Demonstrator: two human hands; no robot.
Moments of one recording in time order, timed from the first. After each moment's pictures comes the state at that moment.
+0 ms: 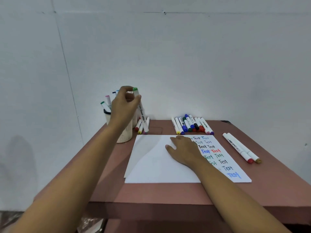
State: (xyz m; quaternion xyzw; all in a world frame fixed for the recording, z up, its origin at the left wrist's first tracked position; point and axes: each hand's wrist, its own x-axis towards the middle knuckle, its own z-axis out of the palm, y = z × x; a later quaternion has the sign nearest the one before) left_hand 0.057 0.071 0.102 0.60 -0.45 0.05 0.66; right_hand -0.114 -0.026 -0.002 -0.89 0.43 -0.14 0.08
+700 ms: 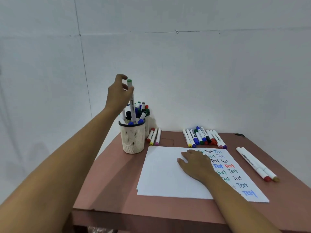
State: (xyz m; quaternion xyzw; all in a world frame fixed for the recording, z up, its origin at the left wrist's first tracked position) left_hand 0.119 0.077 0.169 0.65 -0.46 0.16 0.58; right_hand -0.115 -0.026 -0.002 -0.89 0.43 -0.10 0.06
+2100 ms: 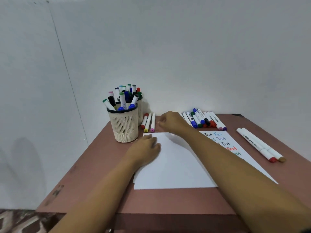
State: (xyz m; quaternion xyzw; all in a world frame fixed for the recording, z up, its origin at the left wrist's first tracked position) left_hand 0.064 0.053 -0.011 0.76 -0.62 0.00 0.19; right_hand -0.038 -0.042 0.059 -0.89 0.38 -0.19 0.18
